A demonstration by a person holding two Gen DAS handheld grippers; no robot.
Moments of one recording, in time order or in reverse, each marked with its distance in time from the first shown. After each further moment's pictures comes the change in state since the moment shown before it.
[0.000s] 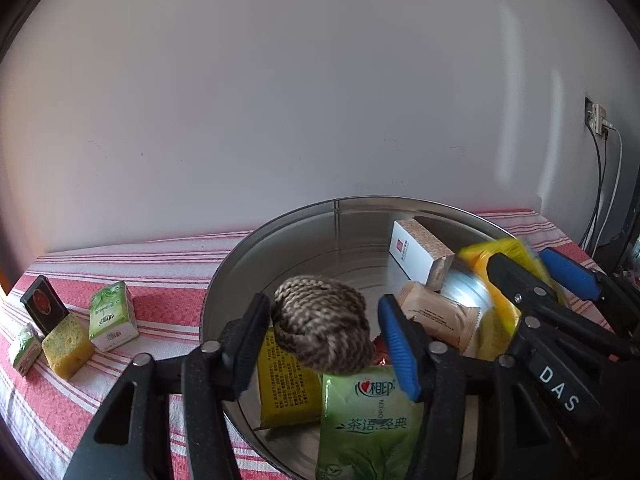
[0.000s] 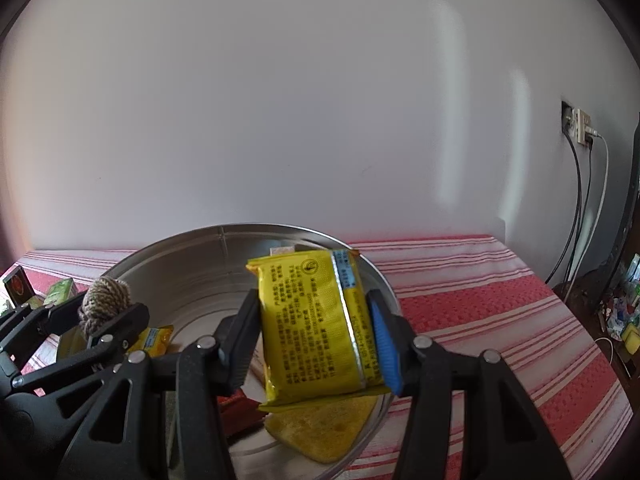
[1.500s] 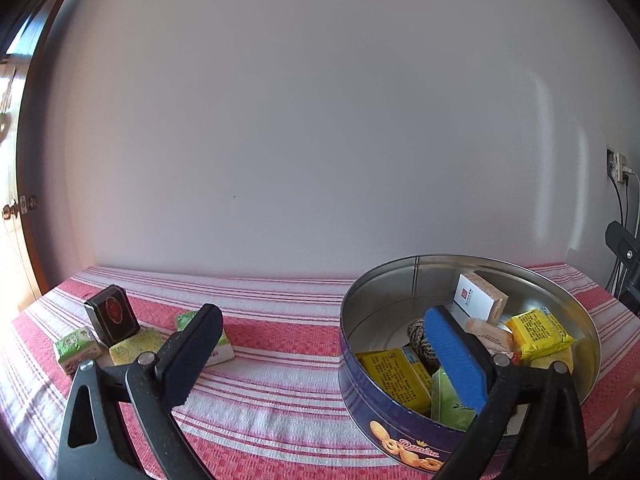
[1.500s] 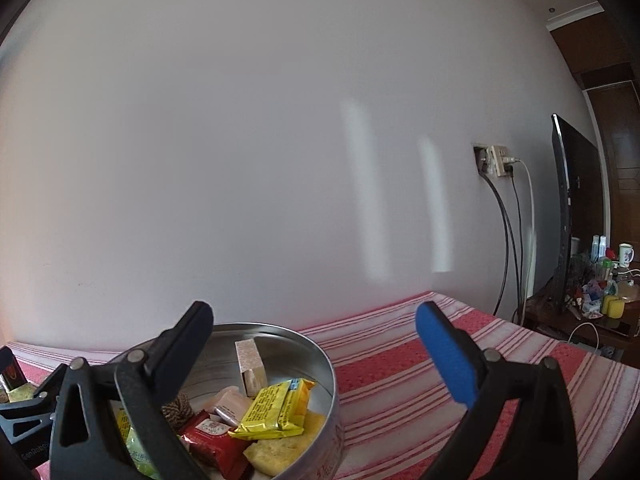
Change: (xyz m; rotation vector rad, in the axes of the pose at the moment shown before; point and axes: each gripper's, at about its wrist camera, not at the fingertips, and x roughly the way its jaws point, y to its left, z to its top) left arm -0.044 0.064 -0.021 -0.083 -0.243 0.123; right arm -0.071 -0.009 -0.002 0.172 -0.405 -0.201
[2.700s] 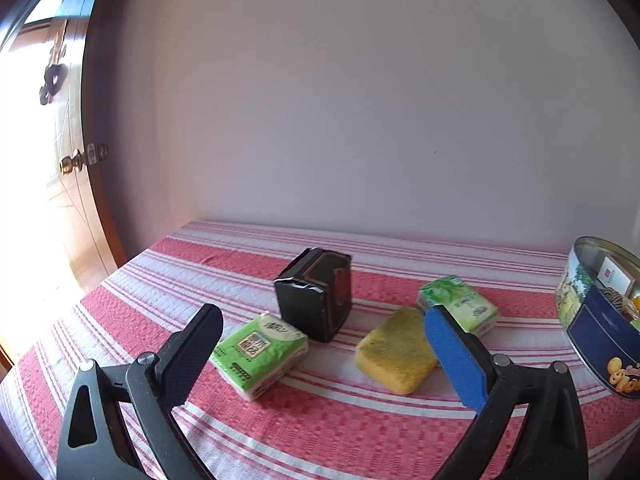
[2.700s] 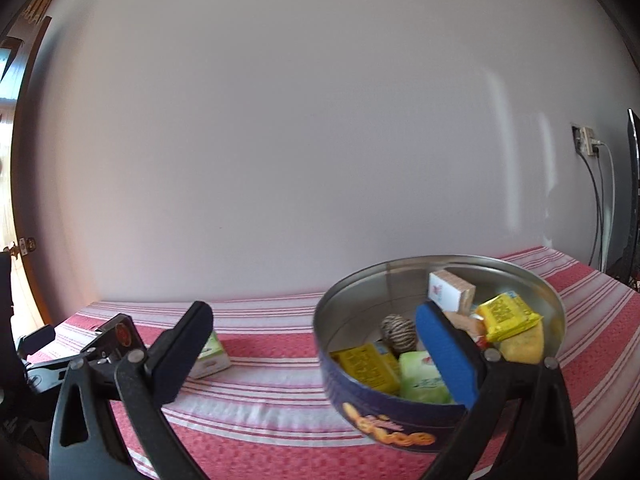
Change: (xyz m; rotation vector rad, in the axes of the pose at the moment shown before) left arm 0.018 0.224 -0.012 -0.078 0.176 0.240; right arm -0.053 0.198 -0.039 -0.069 0.189 0.314
